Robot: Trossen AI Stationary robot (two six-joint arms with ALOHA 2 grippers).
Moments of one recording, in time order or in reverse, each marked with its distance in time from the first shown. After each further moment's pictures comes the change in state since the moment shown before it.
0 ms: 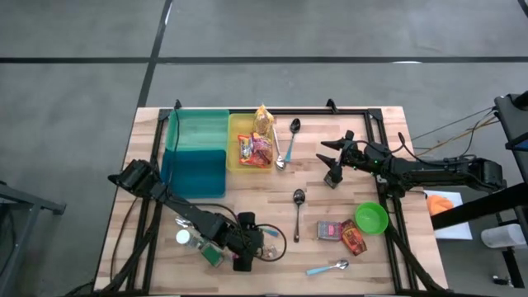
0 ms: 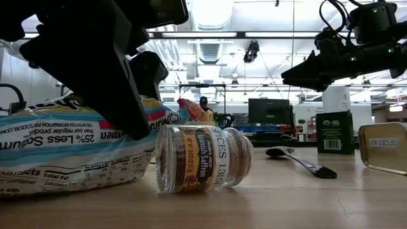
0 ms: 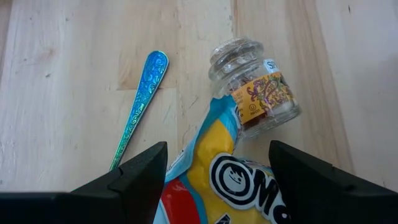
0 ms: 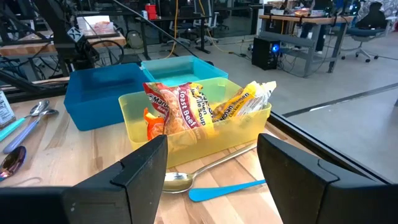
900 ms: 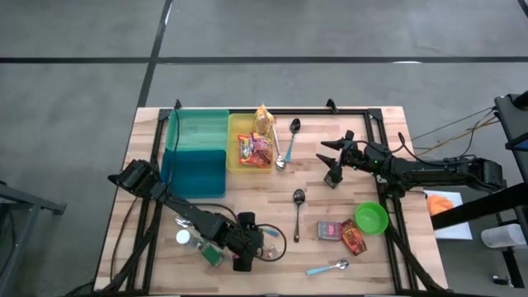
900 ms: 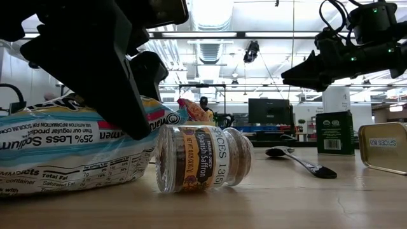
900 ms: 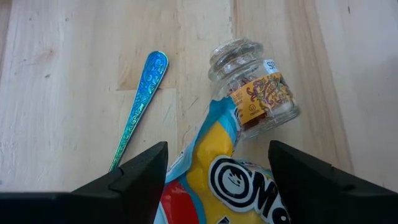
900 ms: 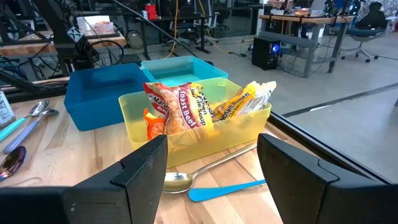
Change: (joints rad) left arm 0.000 0.000 0.000 0.002 0.000 0.000; right arm 0.000 0.000 0.000 0.000 0.000 0.000
